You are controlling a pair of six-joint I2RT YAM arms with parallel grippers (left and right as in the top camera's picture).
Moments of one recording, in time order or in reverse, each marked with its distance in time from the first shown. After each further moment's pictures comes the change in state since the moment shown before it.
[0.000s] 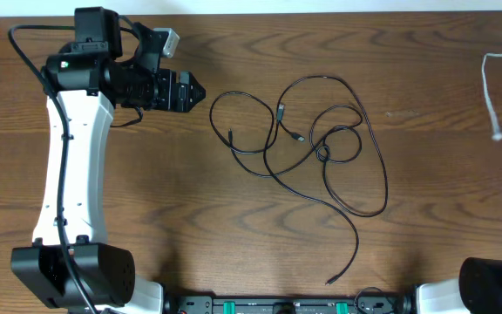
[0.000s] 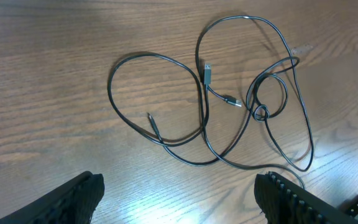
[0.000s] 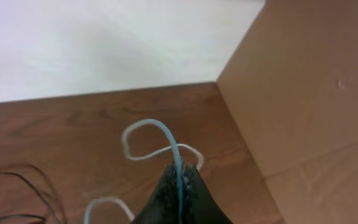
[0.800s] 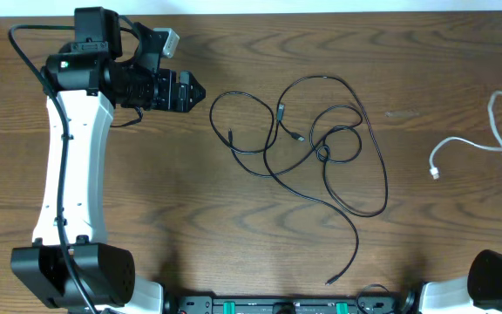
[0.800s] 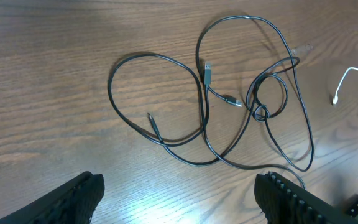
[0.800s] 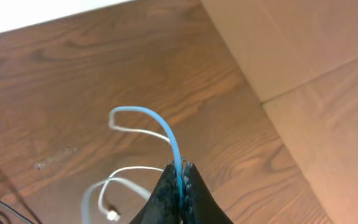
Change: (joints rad) left arm 0.000 0.000 0.000 0.000 0.000 0.001; right arm -0.251 0.007 -0.388 0.106 -0.072 0.069
